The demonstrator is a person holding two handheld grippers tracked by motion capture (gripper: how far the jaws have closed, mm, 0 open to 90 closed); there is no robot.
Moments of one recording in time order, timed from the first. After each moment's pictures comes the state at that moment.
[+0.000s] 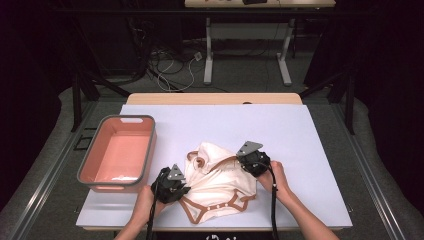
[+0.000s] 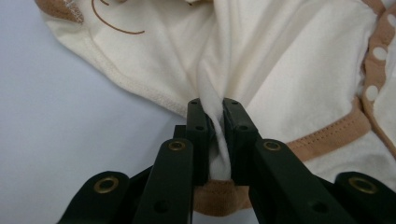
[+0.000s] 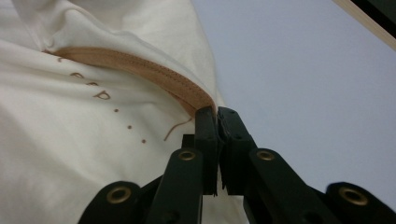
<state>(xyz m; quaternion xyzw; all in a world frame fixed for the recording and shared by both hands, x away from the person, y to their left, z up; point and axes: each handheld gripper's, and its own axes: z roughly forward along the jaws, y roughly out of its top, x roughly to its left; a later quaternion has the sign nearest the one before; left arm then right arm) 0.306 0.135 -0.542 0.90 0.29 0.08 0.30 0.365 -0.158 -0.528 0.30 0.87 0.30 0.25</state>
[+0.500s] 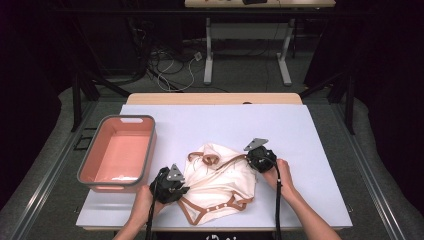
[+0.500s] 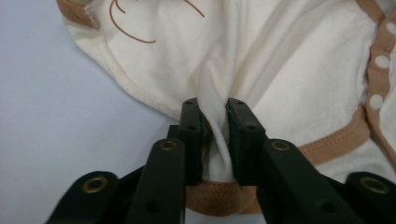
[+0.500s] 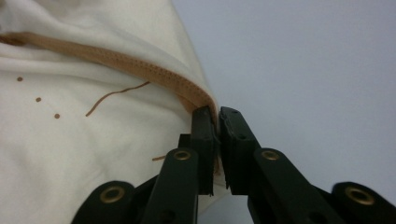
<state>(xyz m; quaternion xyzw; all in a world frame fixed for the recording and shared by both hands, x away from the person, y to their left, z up) 0.305 0.137 -0.537 0.90 0.30 0.09 0.30 0.386 -0.180 -0.547 0.36 0.87 0.26 0.24</state>
